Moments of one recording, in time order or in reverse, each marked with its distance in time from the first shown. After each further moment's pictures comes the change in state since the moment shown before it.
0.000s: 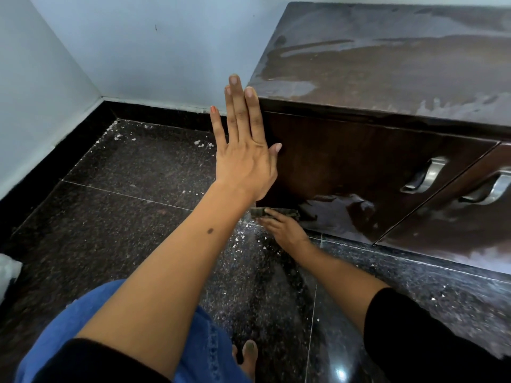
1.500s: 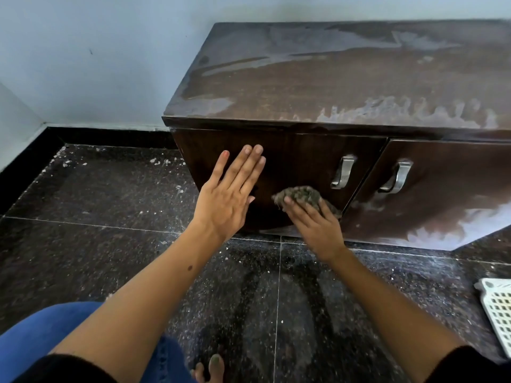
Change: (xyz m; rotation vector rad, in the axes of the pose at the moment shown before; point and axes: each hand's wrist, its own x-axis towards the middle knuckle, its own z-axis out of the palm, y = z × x) left_hand -0.030 0.044 0.038 0.464 0.050 0.519; right_hand -0.123 0.005 0.114 0.368 0.806 0.845
